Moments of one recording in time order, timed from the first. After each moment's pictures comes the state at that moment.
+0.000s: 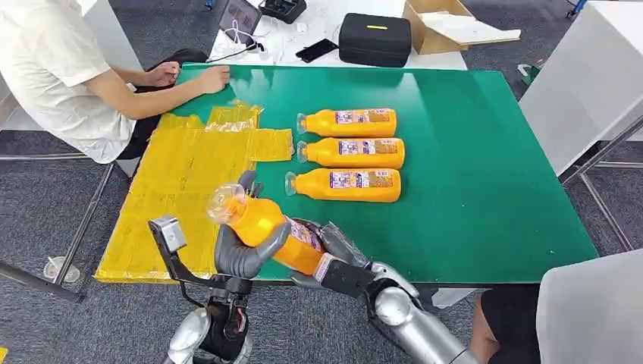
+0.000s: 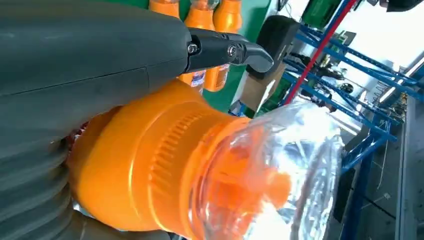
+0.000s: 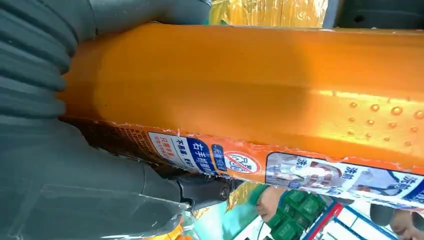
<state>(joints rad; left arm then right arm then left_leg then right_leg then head) -0.09 -0.22 -0.61 -1.41 0.55 0.15 -0.52 -0.27 -0.05 0.66 -1.24 0.27 0.08 -0.41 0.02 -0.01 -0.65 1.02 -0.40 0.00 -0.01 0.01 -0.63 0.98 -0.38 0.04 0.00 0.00</state>
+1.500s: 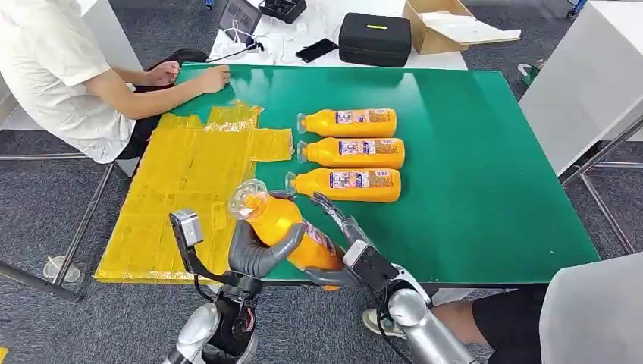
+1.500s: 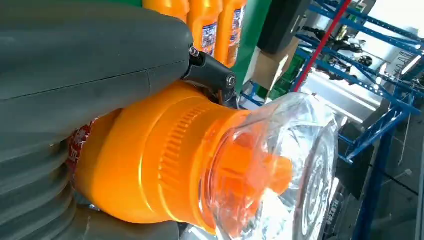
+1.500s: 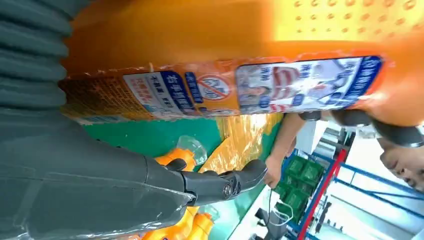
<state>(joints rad) -0.14 -0.21 -0.65 -1.35 0.53 0.08 -0.48 -0.20 -0.05 0.55 -1.29 0.11 0.01 -0.43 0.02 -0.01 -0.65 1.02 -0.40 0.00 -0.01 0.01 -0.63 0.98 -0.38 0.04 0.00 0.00</state>
